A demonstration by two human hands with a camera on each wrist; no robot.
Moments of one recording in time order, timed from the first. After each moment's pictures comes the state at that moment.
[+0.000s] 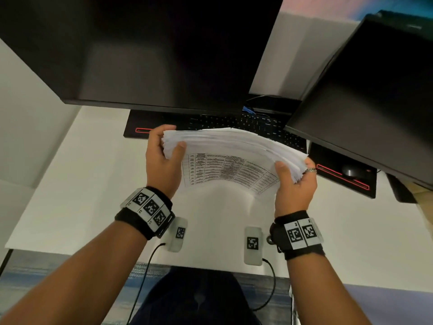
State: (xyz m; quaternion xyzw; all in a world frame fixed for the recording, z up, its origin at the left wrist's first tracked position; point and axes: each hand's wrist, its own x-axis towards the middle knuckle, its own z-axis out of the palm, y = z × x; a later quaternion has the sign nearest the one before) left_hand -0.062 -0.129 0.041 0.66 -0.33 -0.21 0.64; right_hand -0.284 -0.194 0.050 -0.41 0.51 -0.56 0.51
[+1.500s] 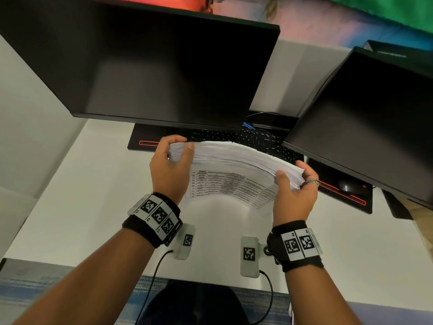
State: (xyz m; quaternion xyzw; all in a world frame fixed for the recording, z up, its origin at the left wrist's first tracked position) left_hand -0.068 -0.140 0.061 0.70 -0.30 -0.16 0.62; right_hand -0.278 -0.198 0.060 -0.41 0.55 -0.56 0.46
